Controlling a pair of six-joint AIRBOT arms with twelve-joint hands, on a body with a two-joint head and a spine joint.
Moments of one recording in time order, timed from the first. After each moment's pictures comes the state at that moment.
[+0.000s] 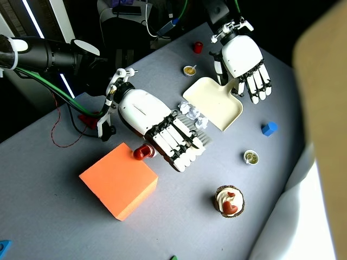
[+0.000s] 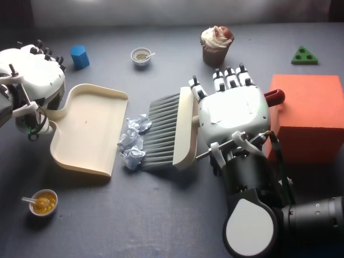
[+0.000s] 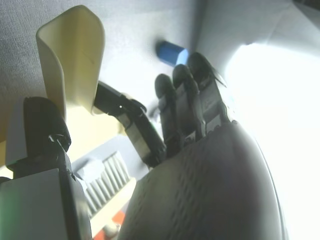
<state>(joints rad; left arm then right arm) 0.53 -1.03 1.16 -1.12 -0.55 2.25 -0.35 -1.30 1.13 -1.99 -1.42 0.84</state>
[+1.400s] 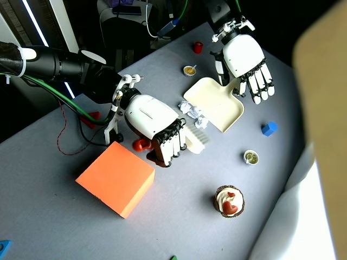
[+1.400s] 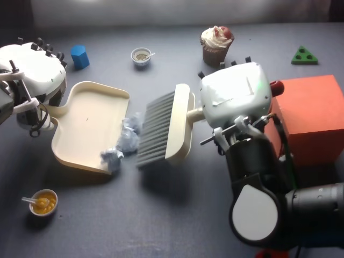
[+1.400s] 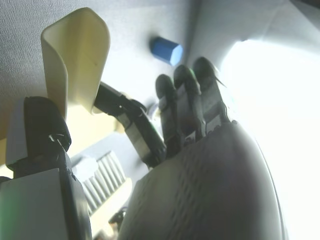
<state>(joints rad) 0.51 -1.03 1.16 -1.11 -0.55 2.25 -0.35 -1.29 1.20 -2.14 -1.39 0.86</state>
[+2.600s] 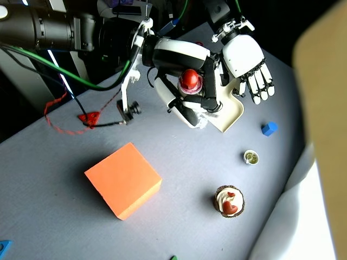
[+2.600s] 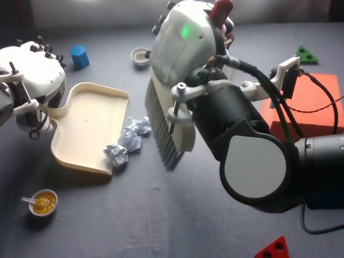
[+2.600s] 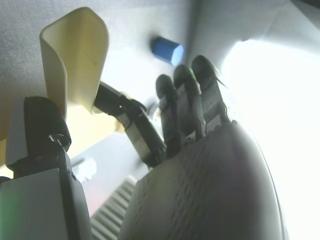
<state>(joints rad) 0.53 -1.03 1.16 -1.12 -0.56 2.25 -0.13 -1.20 1.03 -2.09 -1.07 -0.04</state>
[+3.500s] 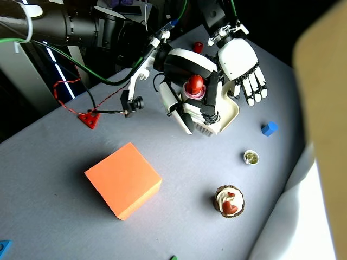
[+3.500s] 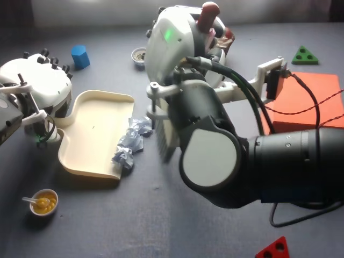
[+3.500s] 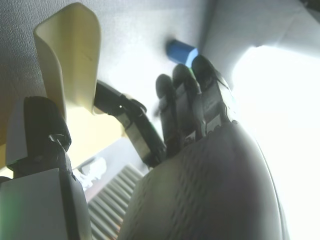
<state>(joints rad) 0.55 -1.06 1.15 -1.13 -0.59 2.22 -0.12 -1.34 1.18 -1.98 -1.16 -0.19</state>
